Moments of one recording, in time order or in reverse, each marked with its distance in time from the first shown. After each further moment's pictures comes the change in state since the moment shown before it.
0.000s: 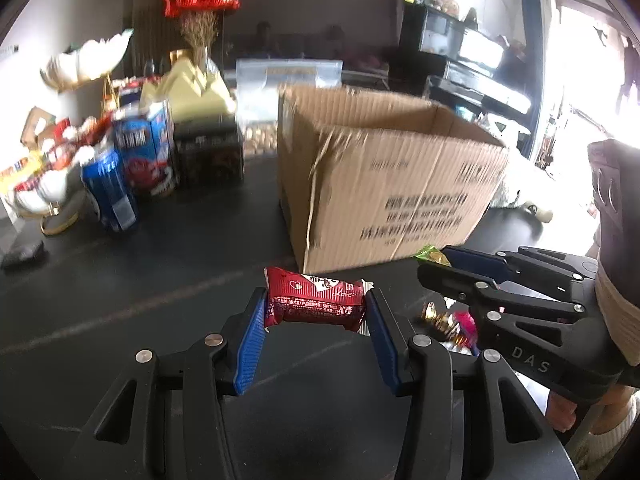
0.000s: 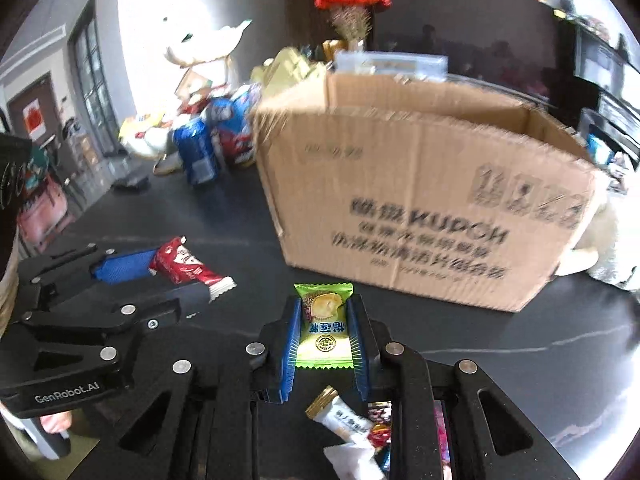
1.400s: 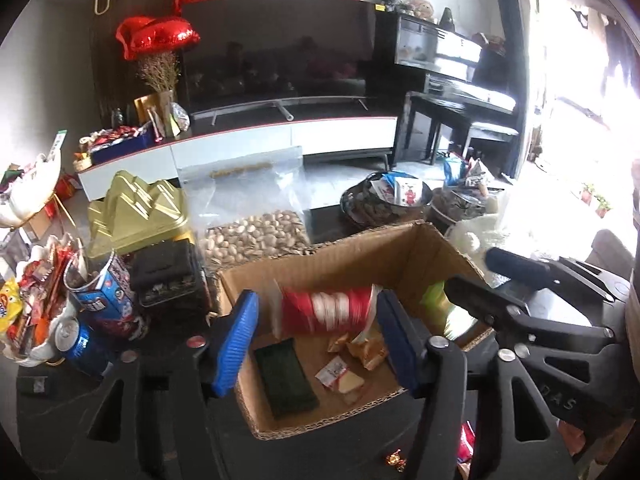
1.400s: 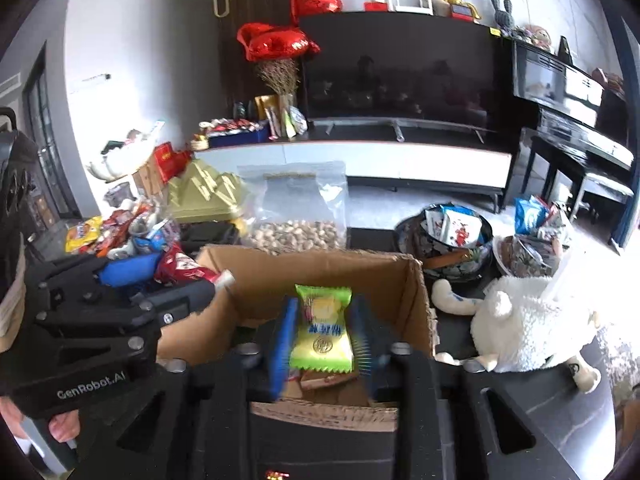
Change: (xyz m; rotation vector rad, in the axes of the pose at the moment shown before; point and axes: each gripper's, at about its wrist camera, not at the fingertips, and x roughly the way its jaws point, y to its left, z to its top) left arm 0.033 -0.044 0.173 0.107 -0.030 -0.015; right arm -0.038 -0.084 0.131 0.122 -0.109 -0.184
